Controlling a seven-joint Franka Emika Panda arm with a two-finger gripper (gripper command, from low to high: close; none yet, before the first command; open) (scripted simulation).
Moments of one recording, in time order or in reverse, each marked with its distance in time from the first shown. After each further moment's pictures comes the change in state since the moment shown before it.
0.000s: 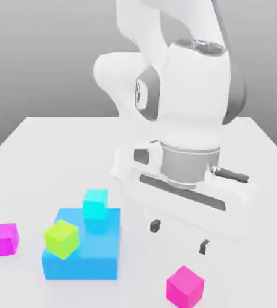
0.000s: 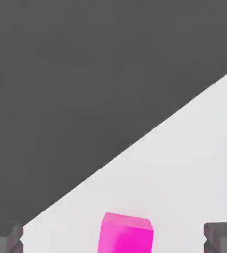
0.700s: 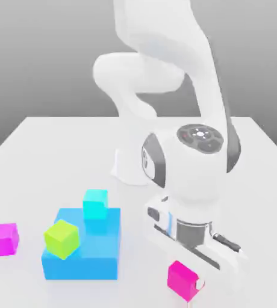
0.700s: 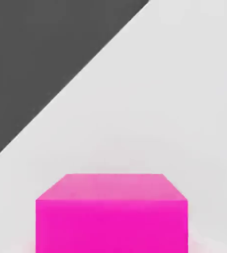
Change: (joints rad) arm 0.023 0.073 -0.042 -0.024 0.034 0.031 0.096
